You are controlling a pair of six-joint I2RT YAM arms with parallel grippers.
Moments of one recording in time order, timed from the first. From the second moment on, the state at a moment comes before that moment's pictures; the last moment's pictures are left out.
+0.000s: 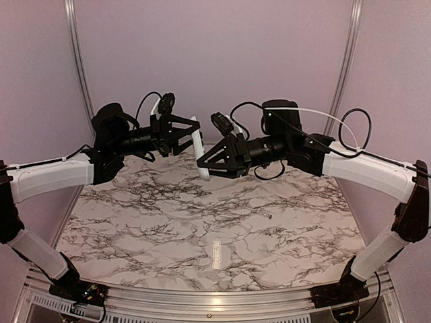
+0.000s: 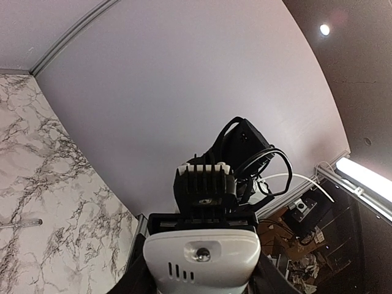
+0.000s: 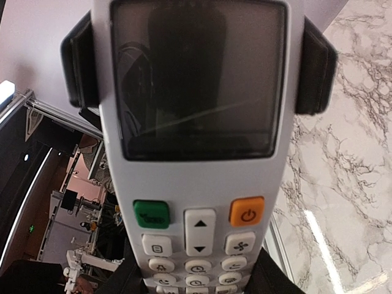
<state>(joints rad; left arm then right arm) -0.67 1.49 1.10 0.63 0.81 -1.17 0.85 1.54 1.36 -0.10 -0.89 0.80</state>
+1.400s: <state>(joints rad) -0.68 1.40 1.26 -0.30 0.16 -1.26 0.92 1.50 1.50 -0.42 -0.23 0.50</state>
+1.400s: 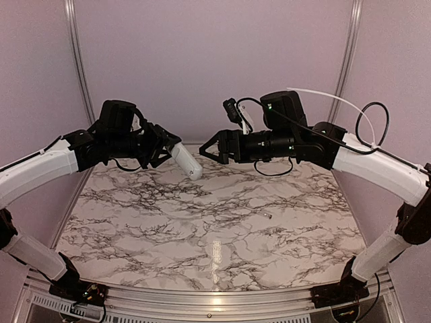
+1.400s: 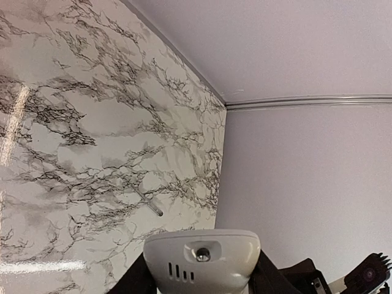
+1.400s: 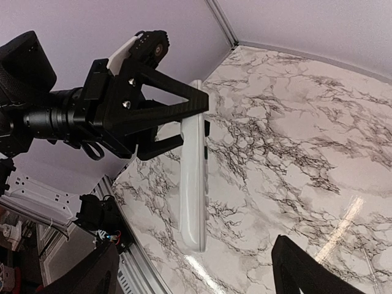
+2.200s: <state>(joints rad) -0.68 1.38 1.28 -0.43 0.04 -1.71 0.94 1.52 1.47 -0.26 -0.22 0.45</state>
